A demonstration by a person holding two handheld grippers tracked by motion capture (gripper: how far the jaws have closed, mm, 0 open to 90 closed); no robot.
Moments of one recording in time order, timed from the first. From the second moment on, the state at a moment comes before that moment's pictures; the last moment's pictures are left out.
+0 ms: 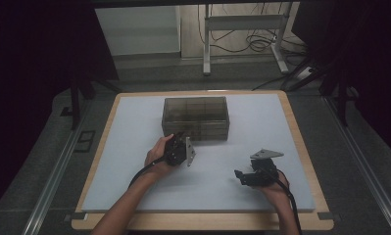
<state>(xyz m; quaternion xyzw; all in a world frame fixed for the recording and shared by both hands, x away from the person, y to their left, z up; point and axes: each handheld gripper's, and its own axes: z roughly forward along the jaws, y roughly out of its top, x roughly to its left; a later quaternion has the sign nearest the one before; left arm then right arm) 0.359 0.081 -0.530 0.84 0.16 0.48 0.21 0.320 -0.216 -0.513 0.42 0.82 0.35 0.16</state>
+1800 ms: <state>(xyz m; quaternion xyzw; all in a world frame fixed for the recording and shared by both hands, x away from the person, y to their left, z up) 0.362 0.056 -0.537 0.82 0.12 0.52 0.19 0.321 -0.215 -0.516 0.42 0.82 0.35 0.15</state>
